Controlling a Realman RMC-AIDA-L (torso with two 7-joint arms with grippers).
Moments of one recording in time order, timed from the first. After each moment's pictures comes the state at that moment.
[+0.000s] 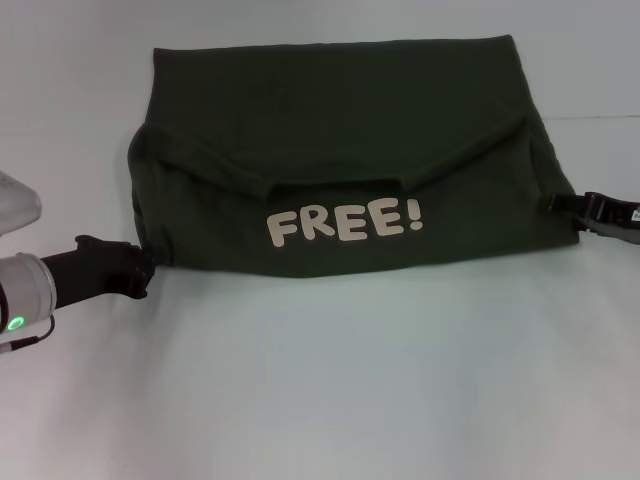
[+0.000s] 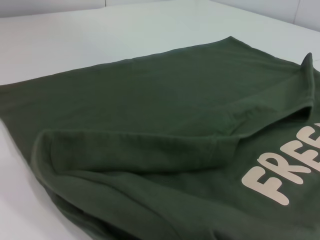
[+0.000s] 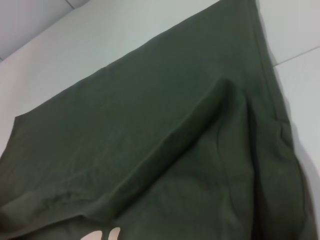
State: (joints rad) left arm -0.54 -2.16 0.64 0.68 2.15 0.98 -1.45; right arm 0.63 1.98 -0.61 -0.52 -2.19 -0.95 2.23
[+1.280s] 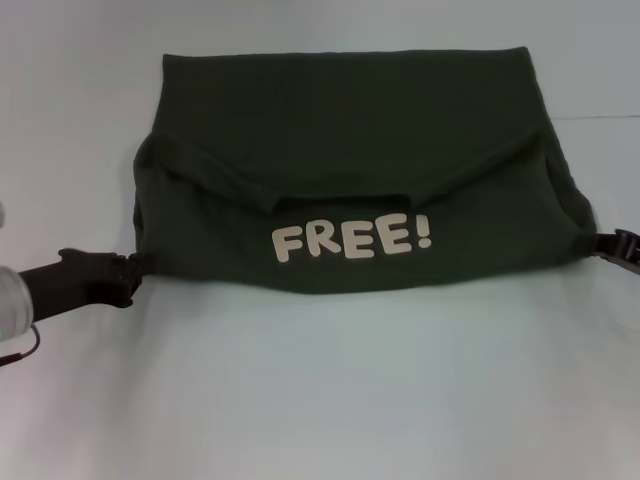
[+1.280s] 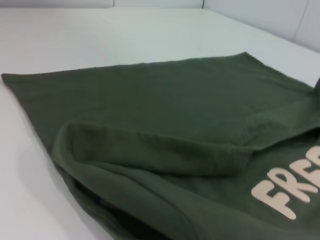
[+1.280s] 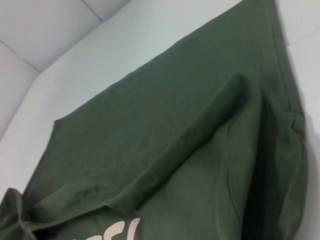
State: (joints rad) left arm -0.49 -2.16 0.62 0.74 2.14 1.08 -1.53; right arm 0.48 1.99 -0.59 -0.53 -2.01 -1.10 2.05
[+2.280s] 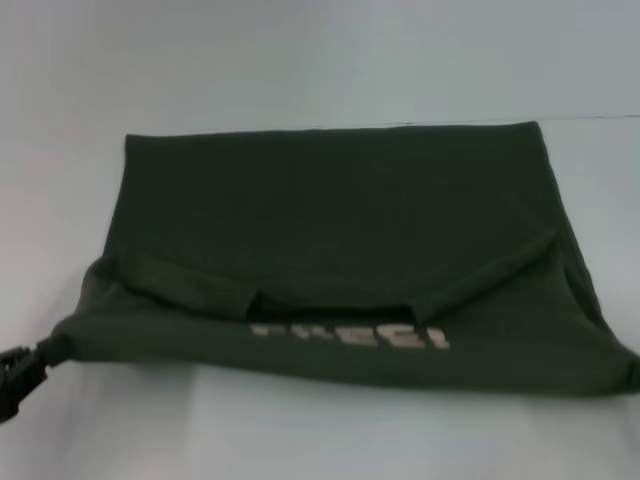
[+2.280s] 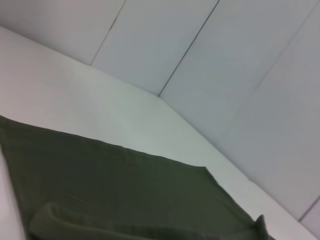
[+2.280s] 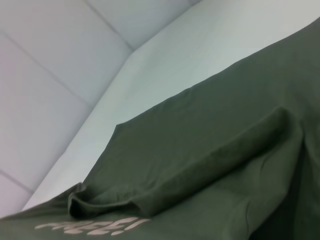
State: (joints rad) left arm -0.25 -2.16 0.16 0.84 2.14 1.80 -1.58; right arm 0.19 1.99 -0.43 -0.58 -2.02 -1.61 1.69
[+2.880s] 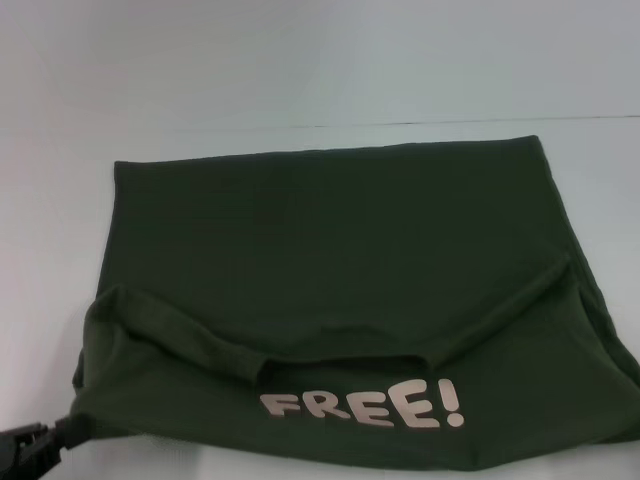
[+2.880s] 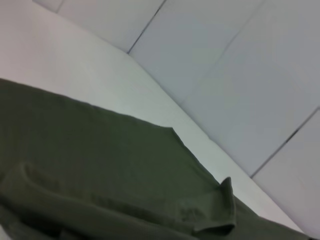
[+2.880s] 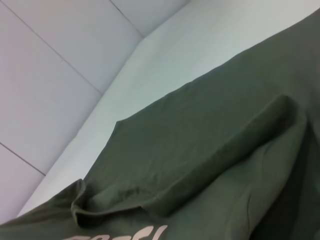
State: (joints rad) left arm -0.21 -2.17 0.14 0.86 2.27 1.94 -1.57; right arm 0.12 2.00 -0.39 -0.58 -2.06 -1.69 1.62
